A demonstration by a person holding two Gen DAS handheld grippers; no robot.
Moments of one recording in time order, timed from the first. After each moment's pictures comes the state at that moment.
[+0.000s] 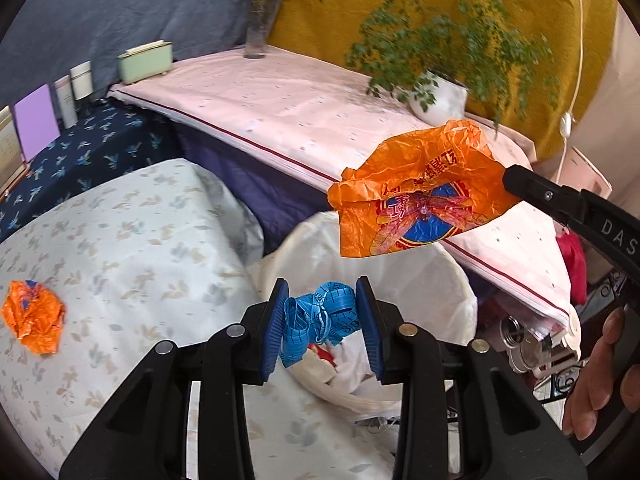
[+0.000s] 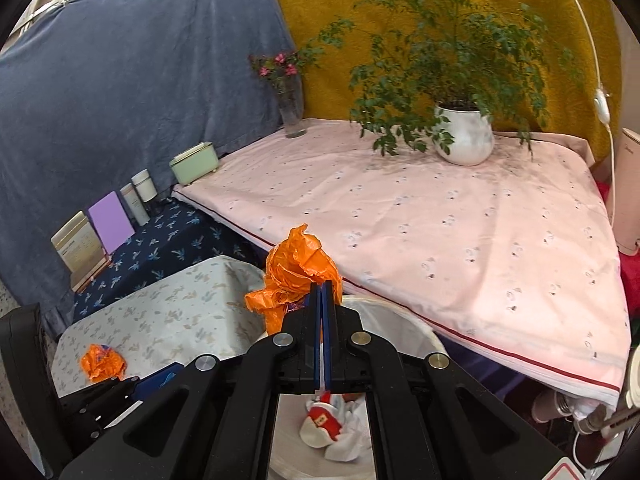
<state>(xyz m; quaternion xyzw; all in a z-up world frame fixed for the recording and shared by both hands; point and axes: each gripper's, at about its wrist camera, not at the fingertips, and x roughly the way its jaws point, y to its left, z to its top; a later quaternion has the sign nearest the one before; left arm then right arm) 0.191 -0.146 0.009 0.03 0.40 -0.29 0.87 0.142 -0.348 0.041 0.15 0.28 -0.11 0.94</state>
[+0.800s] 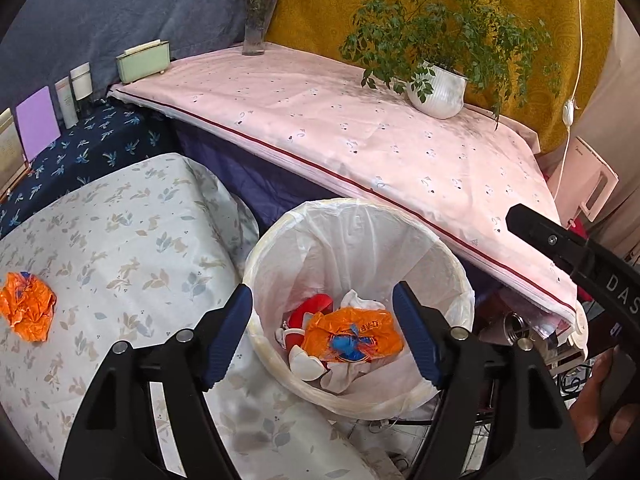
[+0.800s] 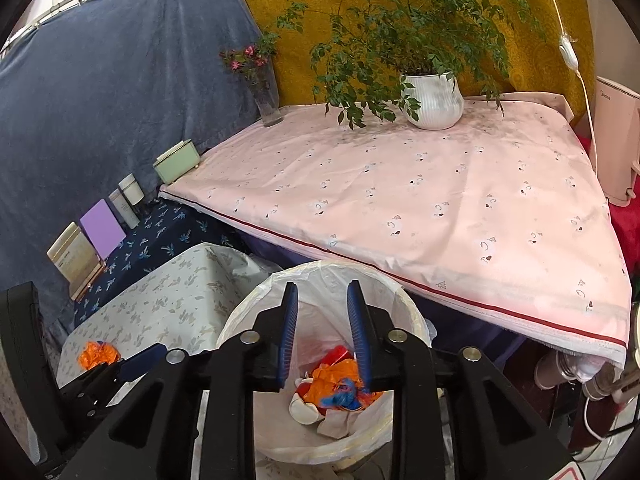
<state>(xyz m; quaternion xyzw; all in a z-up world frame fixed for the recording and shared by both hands) 0.176 -0.165 -0.001 0.04 0.40 -0.27 0.87 0.108 -0.377 0.009 0.20 0.29 -0.12 0.93</state>
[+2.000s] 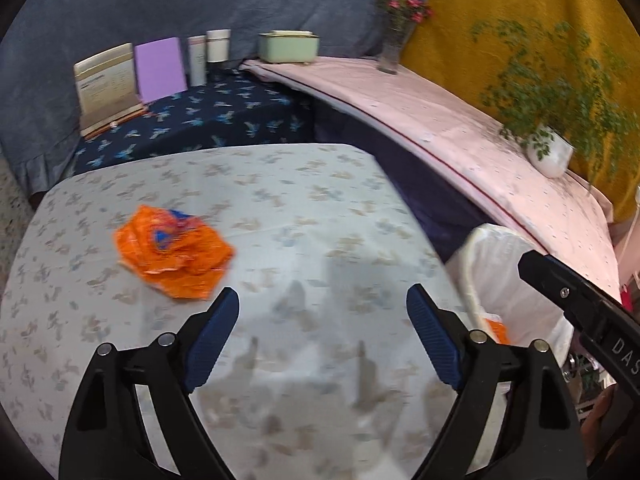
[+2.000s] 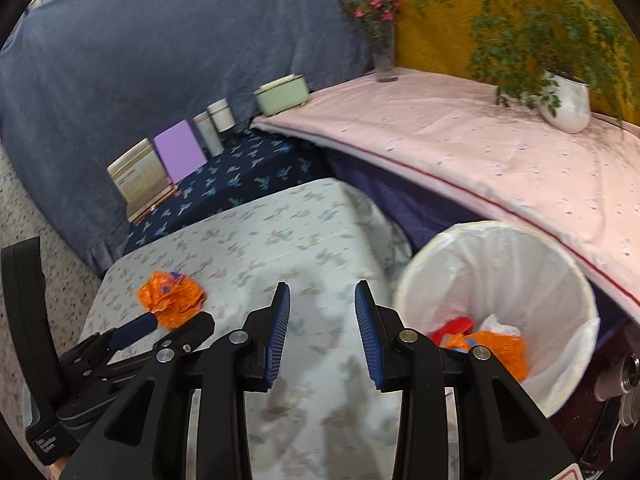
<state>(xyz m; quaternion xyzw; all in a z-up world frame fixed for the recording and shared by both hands) 0.198 0.047 -0.010 -0.03 0.40 -0.11 0.91 0.165 -0.187 -0.004 0.13 0.35 0.03 0.93</state>
